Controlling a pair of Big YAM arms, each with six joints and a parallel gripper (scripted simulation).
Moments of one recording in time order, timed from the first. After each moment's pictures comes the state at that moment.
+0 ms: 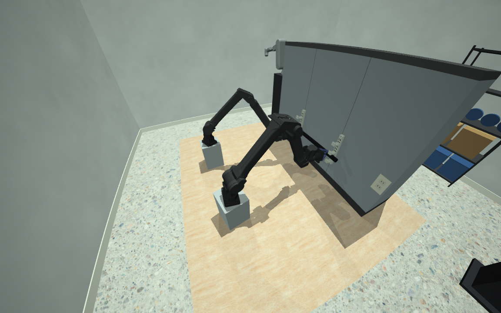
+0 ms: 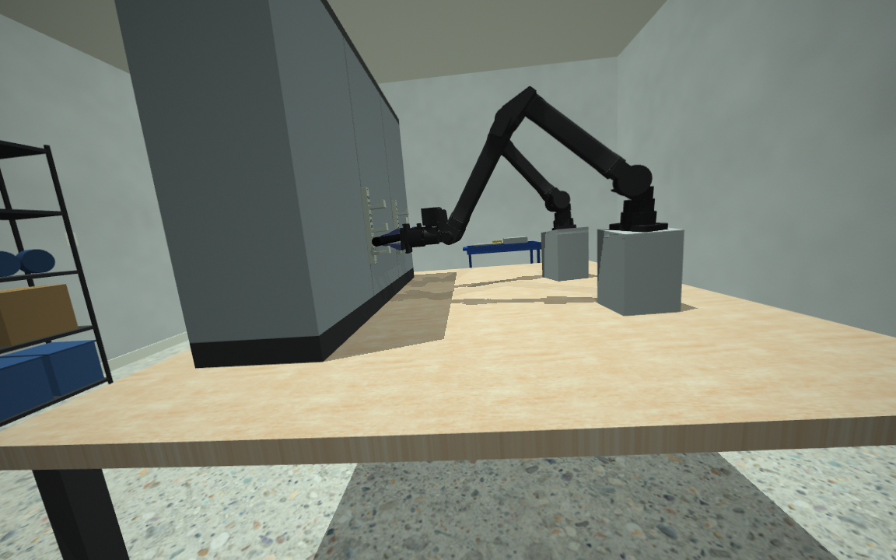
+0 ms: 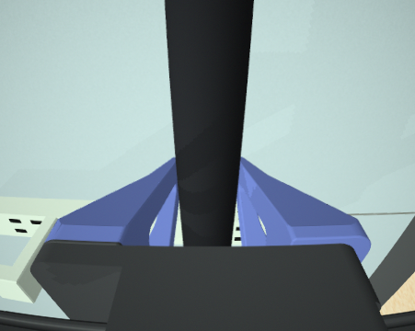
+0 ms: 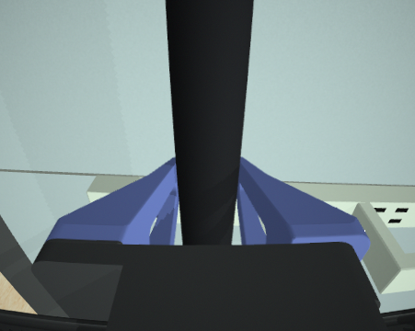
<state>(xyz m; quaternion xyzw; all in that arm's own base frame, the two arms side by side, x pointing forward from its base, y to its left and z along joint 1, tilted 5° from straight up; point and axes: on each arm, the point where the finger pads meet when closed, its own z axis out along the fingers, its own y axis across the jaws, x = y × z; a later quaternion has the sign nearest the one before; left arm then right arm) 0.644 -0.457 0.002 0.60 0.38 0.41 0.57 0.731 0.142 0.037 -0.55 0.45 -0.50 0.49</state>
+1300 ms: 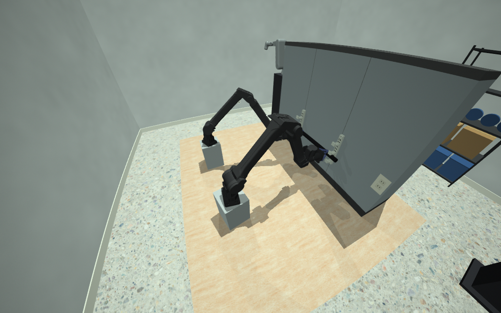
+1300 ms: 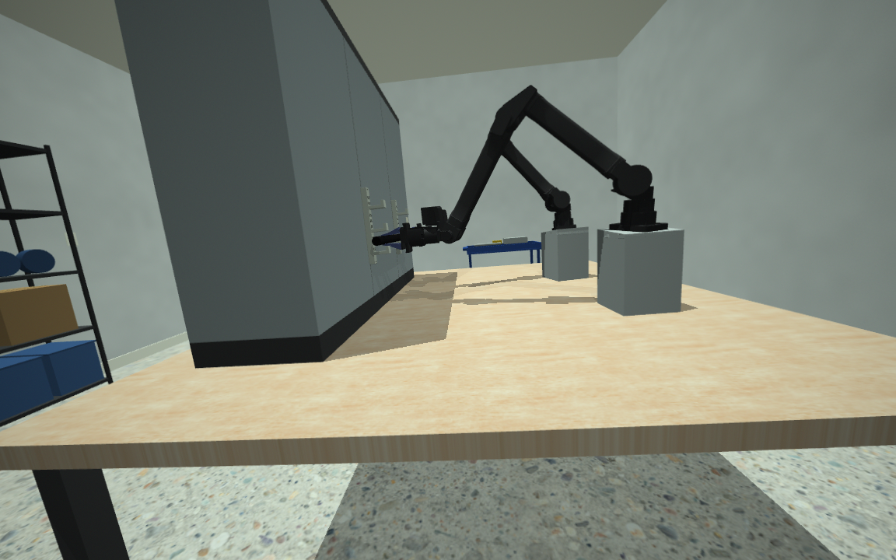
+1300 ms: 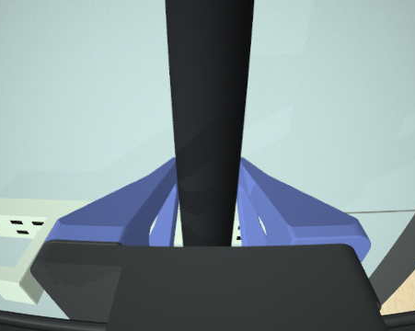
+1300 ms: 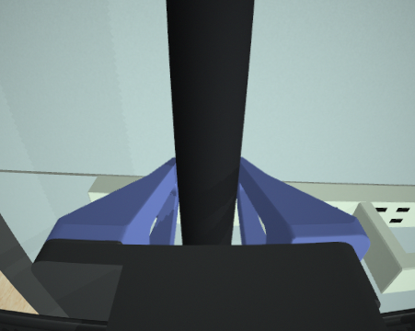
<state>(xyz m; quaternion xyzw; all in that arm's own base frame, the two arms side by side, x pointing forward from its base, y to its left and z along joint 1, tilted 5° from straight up) 0.643 -0.457 0.003 0.60 0.38 0.41 0.57 0.731 0.143 0.036 -0.55 0.45 -0.50 0.49</state>
